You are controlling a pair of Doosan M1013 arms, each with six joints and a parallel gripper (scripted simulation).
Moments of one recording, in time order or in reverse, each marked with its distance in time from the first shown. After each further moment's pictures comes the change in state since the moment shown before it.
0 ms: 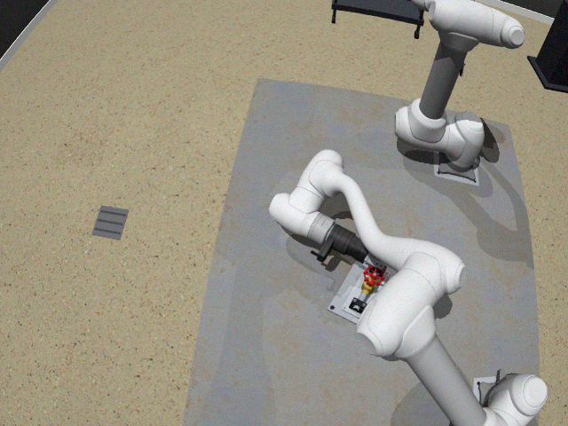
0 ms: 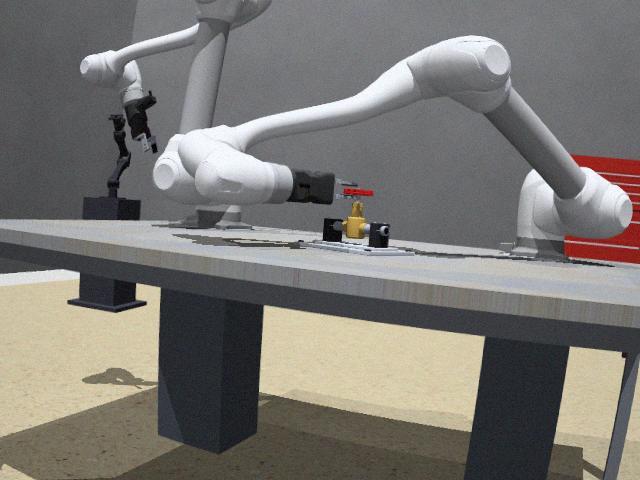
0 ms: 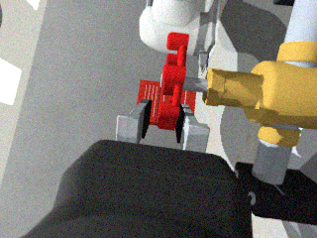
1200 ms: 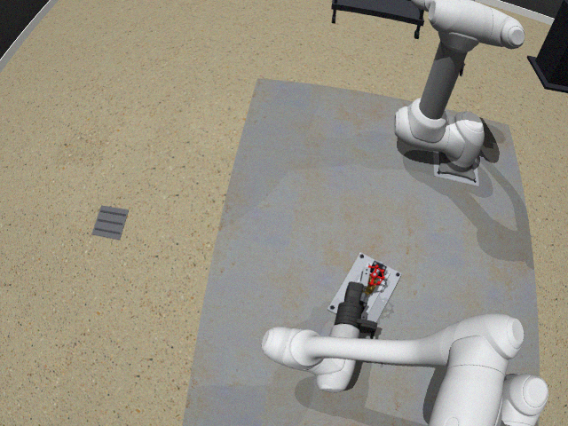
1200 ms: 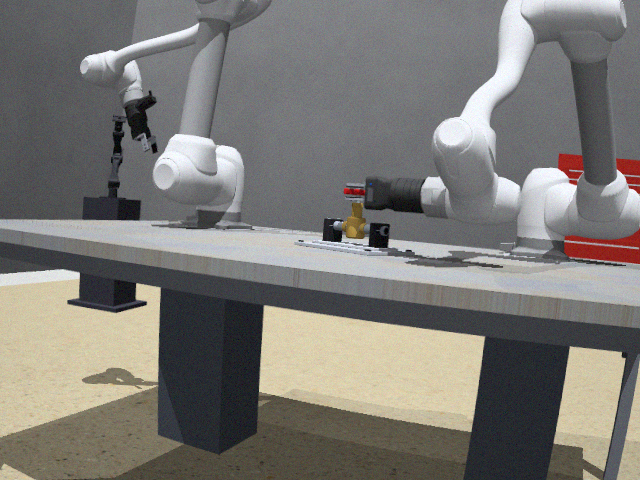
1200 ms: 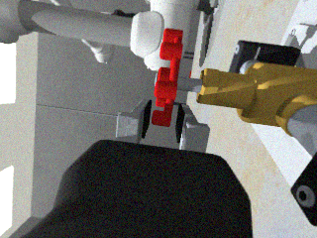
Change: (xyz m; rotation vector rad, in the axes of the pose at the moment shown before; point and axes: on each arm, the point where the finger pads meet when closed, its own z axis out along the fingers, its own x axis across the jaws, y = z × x) left arm 0.004 -0.041 -0.023 -1.889 0.013 -0.015; right arm 0.000 0.000 0.000 0.000 0.000 0.000
